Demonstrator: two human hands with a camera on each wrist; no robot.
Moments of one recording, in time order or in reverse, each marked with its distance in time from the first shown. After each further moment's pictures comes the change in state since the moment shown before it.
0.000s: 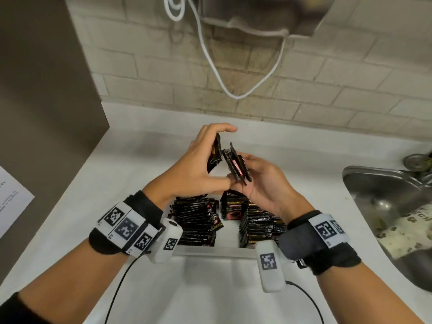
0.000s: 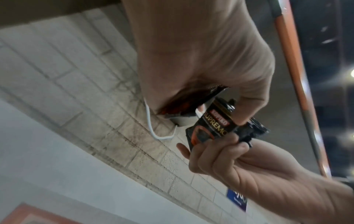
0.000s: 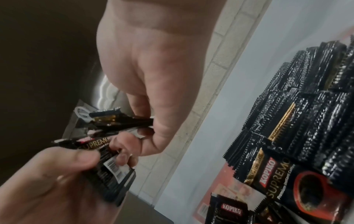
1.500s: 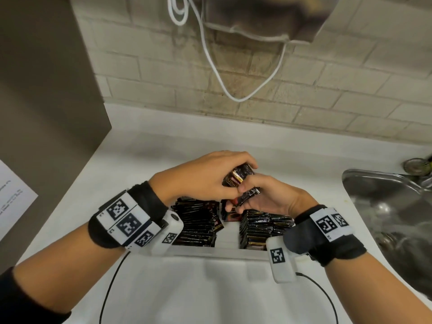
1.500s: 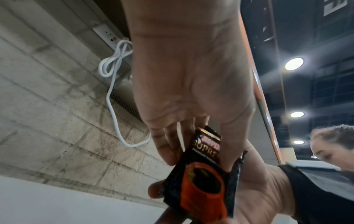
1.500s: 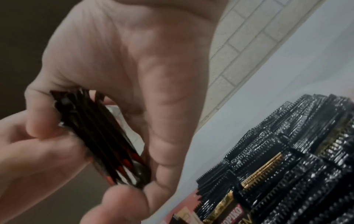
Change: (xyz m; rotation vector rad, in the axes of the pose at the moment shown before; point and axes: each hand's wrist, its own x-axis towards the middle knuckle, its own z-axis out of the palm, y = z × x) left_hand 0.013 0.020 0.000 0.274 -0.371 0.086; right_hand -0.008 -0.009 -0.010 -0.498 -0.243 0.295
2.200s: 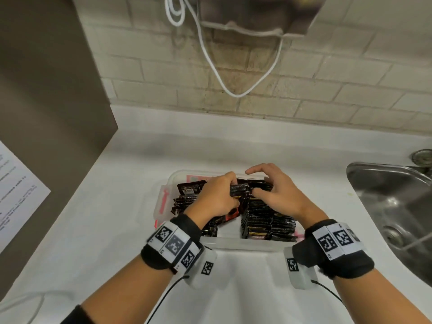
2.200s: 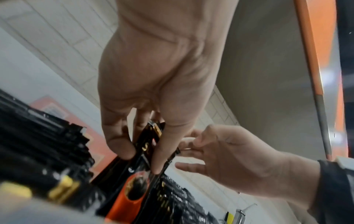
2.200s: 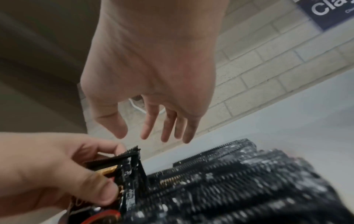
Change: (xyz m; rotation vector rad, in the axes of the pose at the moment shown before) left_hand 0.008 -0.012 0.094 -0.133 0.149 -0.587; right_hand -0.024 0.041 -0.028 -0.800 0.569 -0.240
